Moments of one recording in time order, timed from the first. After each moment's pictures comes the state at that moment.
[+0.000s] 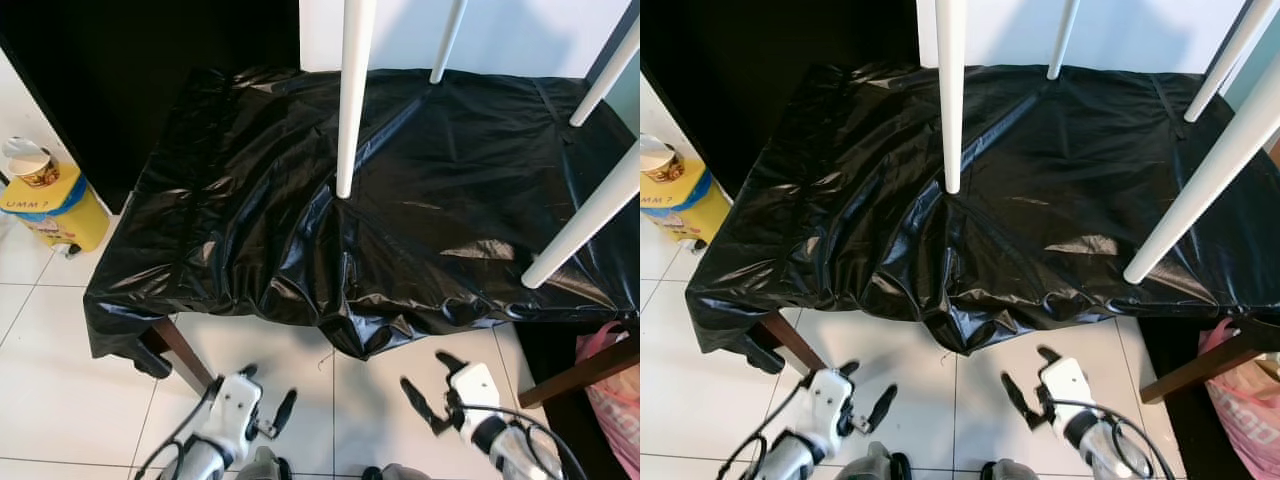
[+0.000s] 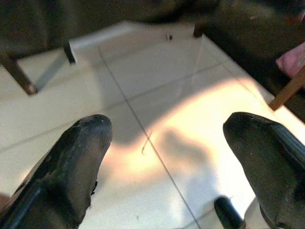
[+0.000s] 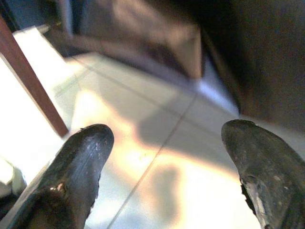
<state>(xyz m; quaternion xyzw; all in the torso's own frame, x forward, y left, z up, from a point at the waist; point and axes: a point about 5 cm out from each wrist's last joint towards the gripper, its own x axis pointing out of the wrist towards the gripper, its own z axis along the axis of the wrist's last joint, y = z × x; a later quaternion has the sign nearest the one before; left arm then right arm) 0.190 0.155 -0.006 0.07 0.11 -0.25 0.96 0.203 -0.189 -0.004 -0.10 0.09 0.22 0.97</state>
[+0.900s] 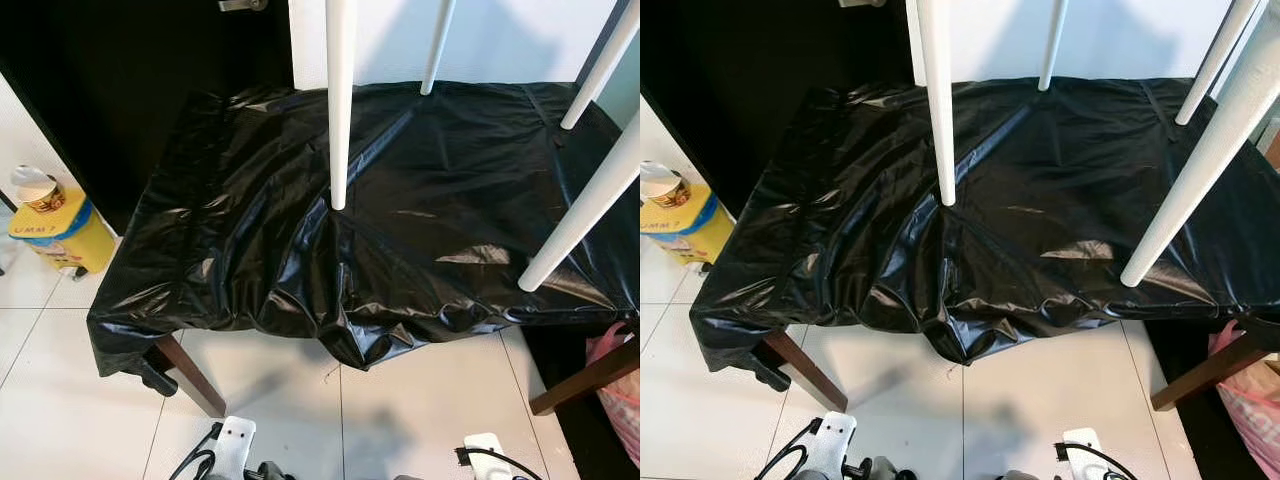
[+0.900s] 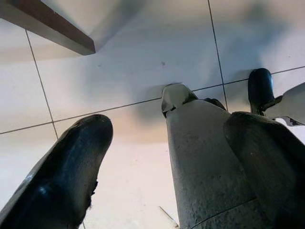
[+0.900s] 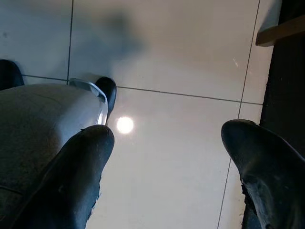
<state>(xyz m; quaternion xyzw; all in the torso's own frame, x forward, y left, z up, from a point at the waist) 0.166 0.163 -0.092 0.09 0.46 -0.10 0.88 0.146 -0.206 -0.095 -0.11 0.47 -0.01 0.88</state>
